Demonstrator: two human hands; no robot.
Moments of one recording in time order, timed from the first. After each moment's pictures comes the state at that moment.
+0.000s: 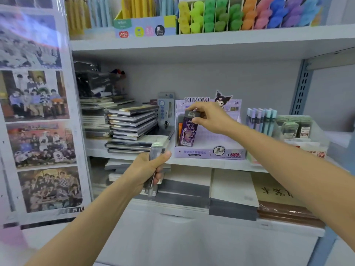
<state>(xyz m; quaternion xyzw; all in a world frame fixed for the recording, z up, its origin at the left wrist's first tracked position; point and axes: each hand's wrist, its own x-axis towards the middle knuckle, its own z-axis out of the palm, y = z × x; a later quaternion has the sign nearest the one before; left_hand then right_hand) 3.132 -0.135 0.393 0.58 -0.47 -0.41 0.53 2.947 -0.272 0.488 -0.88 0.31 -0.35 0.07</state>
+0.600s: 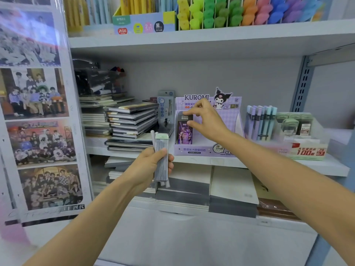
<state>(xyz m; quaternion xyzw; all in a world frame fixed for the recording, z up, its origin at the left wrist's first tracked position) 3.115 -0.127 0.399 0.49 -0.46 -0.45 0.59 2.958 -0.273 0.460 -0.85 0.32 -0.41 0.02</state>
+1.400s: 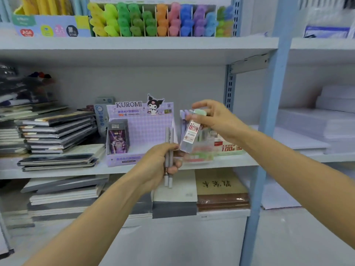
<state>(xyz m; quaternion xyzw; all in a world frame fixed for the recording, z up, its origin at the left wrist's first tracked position) 2.949 -0.170 0.425 0.37 -0.50 -0.58 0.53 2.765 -0.229 0.491 -0.73 0.37 -0.46 0.34</state>
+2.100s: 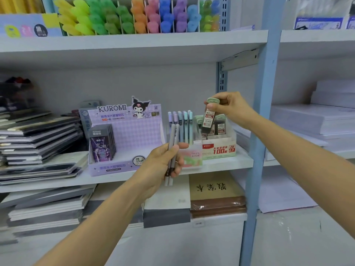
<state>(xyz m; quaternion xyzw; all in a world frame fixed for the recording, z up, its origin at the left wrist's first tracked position) 2.921 -0.199 0.416 0.37 -0.61 -0.50 0.49 2.687 -0.298 0.502 -0.75 0.37 -0.51 0.22</state>
